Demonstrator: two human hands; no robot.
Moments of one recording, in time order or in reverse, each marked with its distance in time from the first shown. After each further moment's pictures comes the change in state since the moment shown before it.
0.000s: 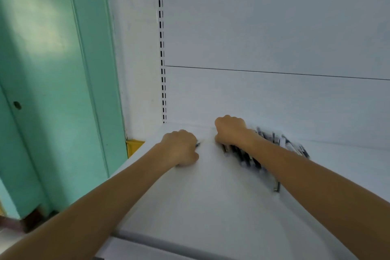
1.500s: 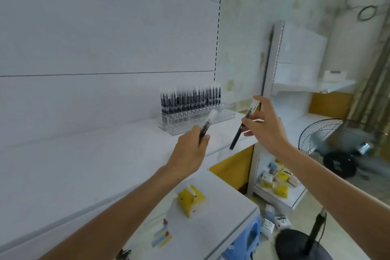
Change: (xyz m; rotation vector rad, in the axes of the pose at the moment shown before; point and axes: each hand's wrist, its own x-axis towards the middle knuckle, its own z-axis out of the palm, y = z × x) left_hand -0.158 0.605 -0.026 -0.925 0.155 0.927; right_hand -0.559 0.465 -0.024 0.810 0.934 0.827
